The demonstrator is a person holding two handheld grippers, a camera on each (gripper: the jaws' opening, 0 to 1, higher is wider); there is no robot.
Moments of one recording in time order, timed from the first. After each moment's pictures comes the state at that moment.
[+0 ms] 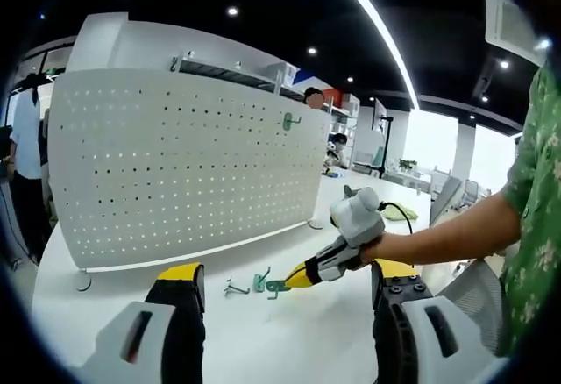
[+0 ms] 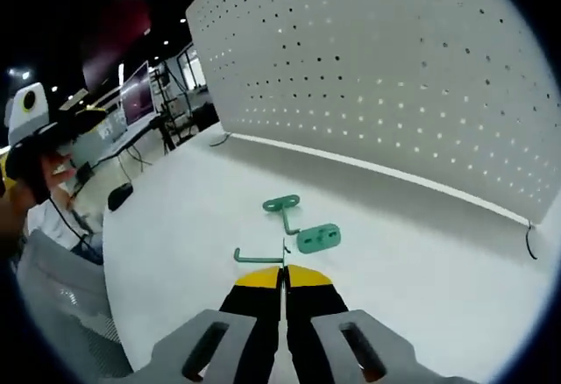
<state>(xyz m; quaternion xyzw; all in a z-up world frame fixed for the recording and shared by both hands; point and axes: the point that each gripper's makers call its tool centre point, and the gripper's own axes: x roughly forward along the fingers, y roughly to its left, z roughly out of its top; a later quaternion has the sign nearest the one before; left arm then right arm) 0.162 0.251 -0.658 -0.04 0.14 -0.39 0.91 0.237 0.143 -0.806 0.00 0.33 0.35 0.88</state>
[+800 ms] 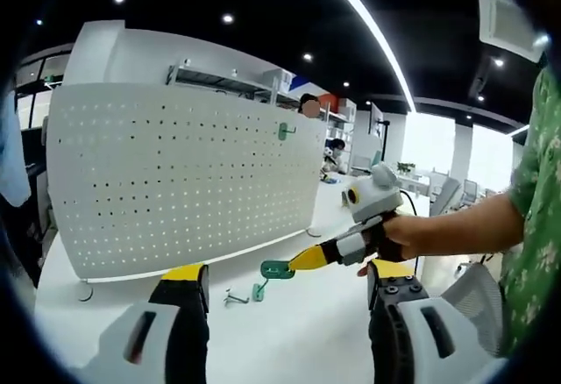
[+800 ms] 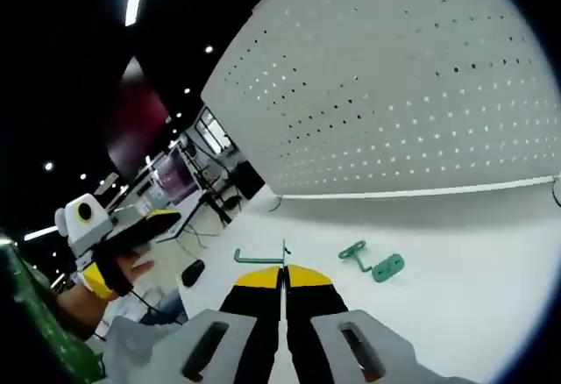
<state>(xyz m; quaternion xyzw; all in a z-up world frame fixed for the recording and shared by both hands) 0.163 0.247 -0.643 -0.04 0.12 -0.39 0.91 0.213 0.177 -0.709 0.21 0.28 0.40 0.85</state>
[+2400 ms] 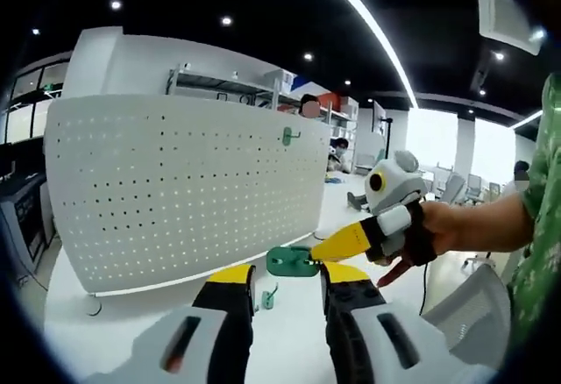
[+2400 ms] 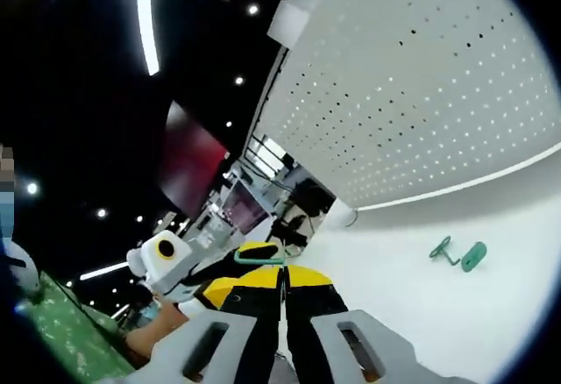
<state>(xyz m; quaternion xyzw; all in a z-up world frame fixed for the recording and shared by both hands) 0.174 0.247 -0.635 0.00 0.11 -0.39 0.91 0.177 0.217 -0.639 0.34 0.25 0.48 0.76</state>
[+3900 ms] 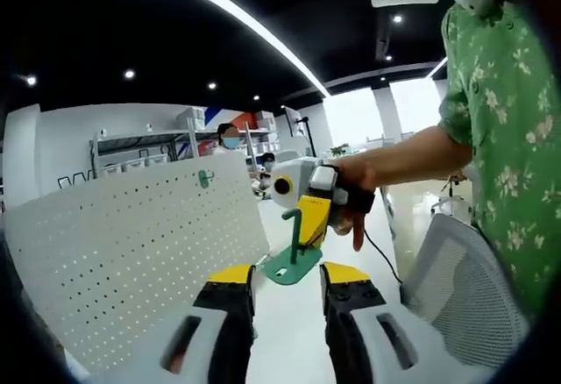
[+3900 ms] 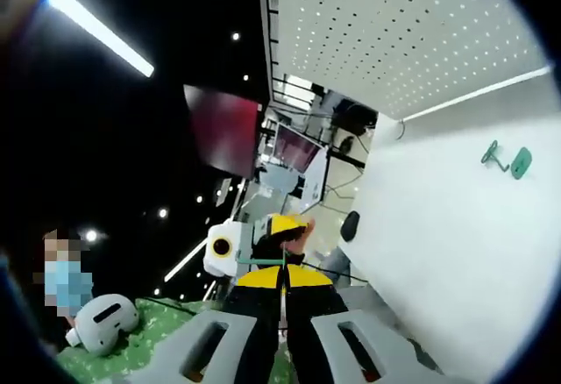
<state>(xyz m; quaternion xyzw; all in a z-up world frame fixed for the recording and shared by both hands) 0.113 0.211 -0.604 0.12 -0.02 -0.55 0.83 0.107 0.210 -0.607 0.39 0.42 0.58 0.58</state>
